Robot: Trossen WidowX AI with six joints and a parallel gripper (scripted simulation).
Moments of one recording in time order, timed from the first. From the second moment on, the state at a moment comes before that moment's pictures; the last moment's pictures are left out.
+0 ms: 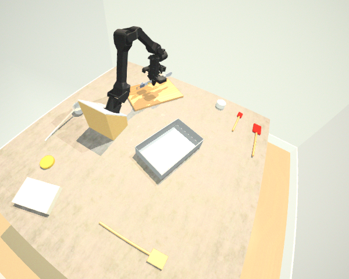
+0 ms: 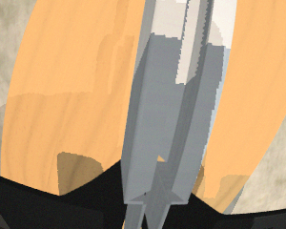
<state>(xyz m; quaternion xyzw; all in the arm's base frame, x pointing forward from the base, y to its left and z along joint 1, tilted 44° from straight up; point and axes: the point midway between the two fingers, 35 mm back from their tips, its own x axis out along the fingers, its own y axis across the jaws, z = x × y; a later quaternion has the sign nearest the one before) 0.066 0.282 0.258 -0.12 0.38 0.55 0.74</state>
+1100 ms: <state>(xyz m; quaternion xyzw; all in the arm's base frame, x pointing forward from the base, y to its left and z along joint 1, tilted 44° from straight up) 0.067 0.295 0.241 -0.12 0.38 0.55 0.73</state>
